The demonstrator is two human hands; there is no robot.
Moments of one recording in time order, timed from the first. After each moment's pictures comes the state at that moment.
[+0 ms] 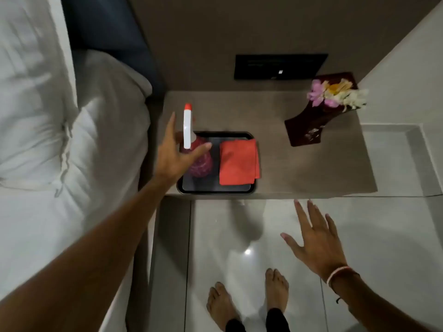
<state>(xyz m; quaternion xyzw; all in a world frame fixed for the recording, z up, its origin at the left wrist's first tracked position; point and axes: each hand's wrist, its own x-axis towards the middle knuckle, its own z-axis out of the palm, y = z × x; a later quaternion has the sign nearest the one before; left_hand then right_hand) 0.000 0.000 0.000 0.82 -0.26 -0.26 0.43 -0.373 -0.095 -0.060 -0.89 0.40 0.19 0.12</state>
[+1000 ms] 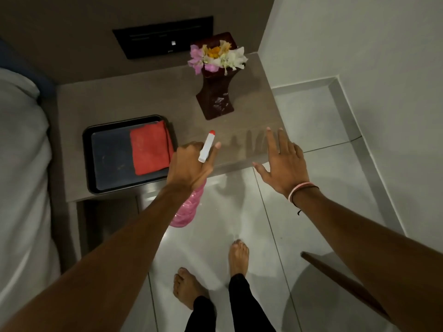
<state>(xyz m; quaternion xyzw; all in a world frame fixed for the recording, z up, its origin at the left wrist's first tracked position) -0.225 -0.120 -0.006 0.81 -0.48 -0.22 0.27 -0.438 -0.228 -0.024 -0.87 0.48 0.08 0.08</state>
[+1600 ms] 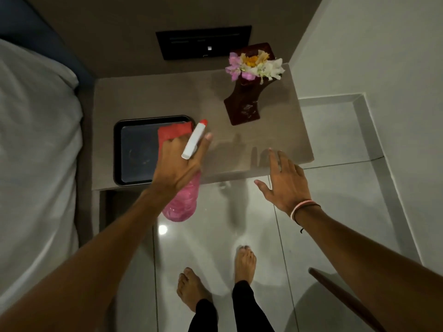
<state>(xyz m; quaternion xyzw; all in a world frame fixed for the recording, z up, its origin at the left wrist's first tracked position) -0.162 -0.081 0.019 0.79 -0.42 -0.19 0.41 -0.402 -0.200 -0.037 -0.89 0.43 0.12 0.10</state>
